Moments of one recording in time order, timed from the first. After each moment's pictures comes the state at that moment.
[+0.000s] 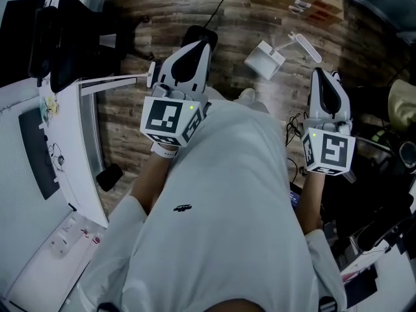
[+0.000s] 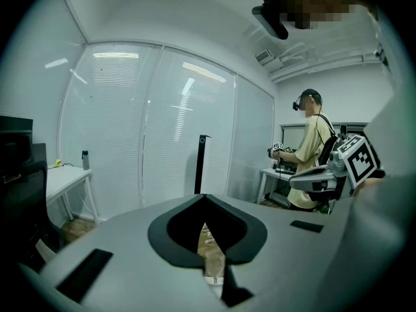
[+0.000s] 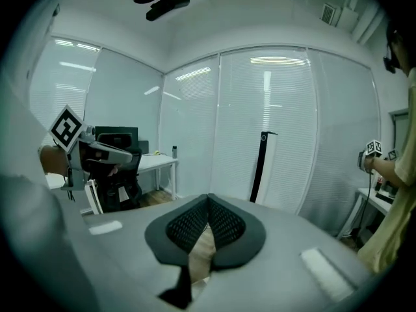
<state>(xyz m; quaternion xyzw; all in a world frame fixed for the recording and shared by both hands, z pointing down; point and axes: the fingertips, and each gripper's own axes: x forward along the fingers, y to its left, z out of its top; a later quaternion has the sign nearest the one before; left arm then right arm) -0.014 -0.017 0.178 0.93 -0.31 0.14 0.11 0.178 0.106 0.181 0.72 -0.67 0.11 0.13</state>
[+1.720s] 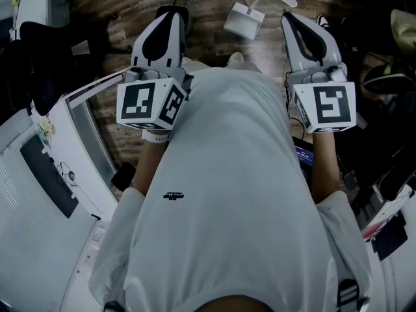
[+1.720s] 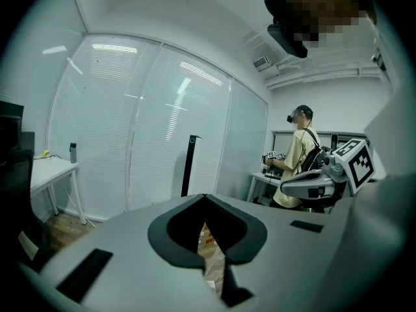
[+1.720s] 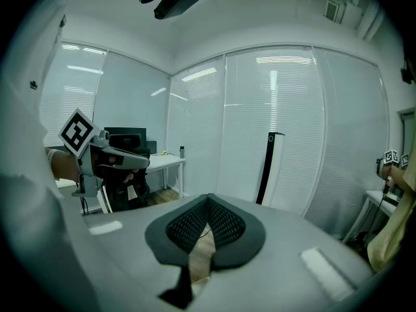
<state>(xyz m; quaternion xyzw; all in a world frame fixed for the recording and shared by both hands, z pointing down) 0.021 0.010 0.176 0.95 -0.27 0.12 0.13 0.167 0.120 0.173 0.69 -0.70 0.11 0.14</state>
